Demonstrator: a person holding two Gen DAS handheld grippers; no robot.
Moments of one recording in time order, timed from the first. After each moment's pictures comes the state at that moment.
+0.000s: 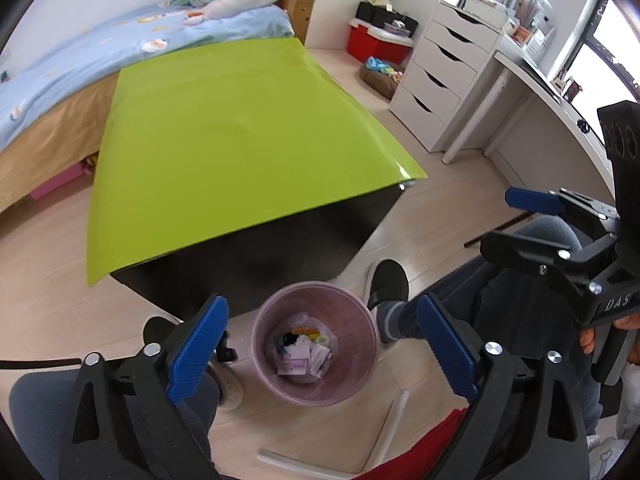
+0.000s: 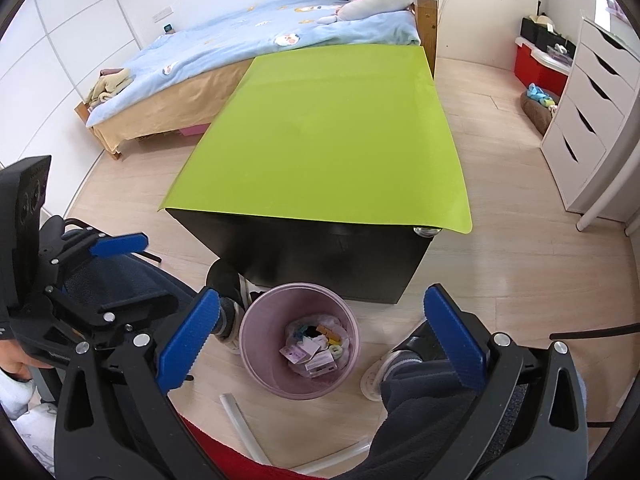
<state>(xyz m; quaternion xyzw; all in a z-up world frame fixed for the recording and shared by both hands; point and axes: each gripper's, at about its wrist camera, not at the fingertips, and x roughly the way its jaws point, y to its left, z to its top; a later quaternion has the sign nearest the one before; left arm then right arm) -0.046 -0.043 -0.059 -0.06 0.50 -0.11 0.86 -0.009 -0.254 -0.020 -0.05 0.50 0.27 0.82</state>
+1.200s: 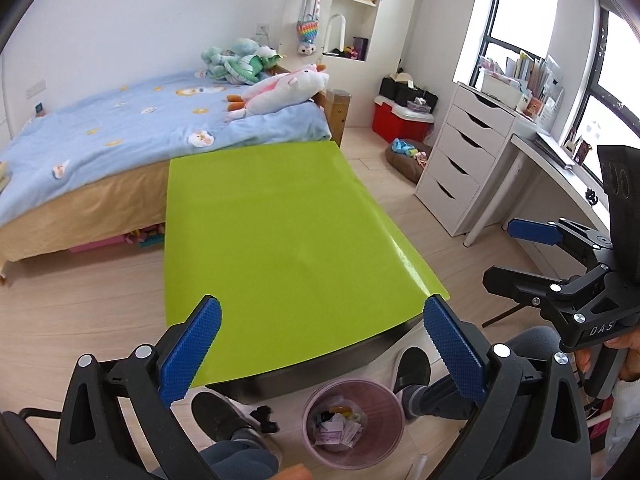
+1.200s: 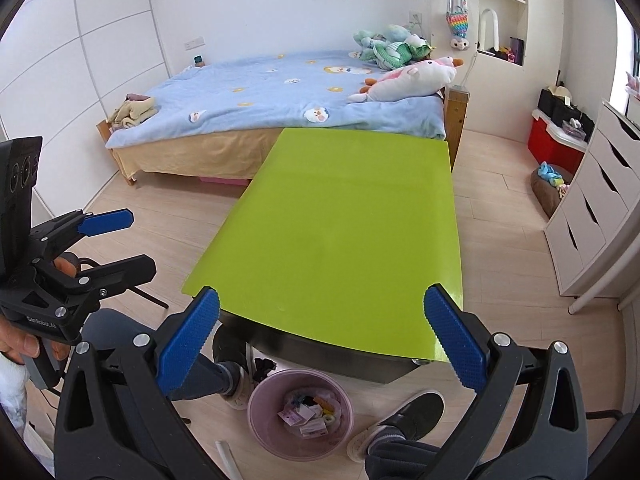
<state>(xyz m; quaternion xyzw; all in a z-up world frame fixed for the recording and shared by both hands) -0.012 0.014 0.053 -0.06 0.39 -0.06 0.92 0.036 -0.208 0.081 -0.07 0.41 0.31 0.86</state>
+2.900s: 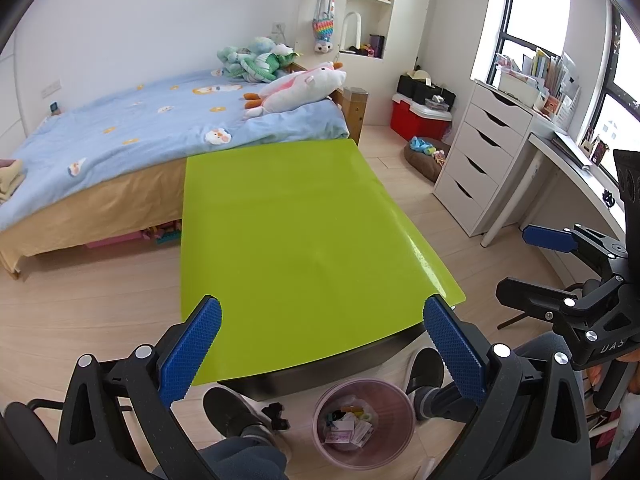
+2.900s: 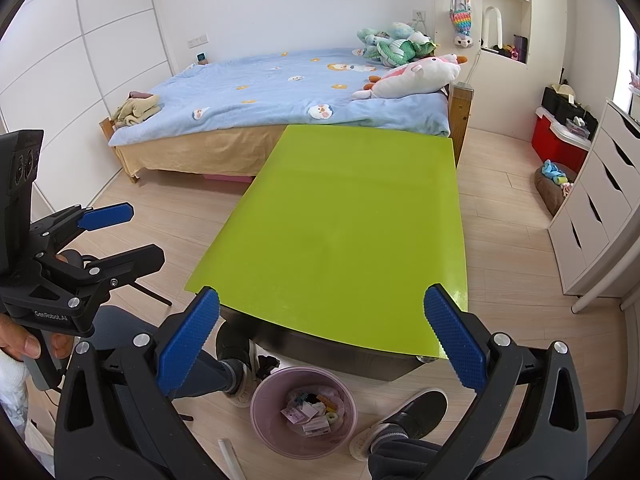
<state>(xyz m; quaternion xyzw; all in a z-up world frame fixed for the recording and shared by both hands) -0.010 0.009 0.057 -0.05 0.39 -0.02 0.92 0.037 -0.204 0.080 -0.07 0.41 0.31 0.85</state>
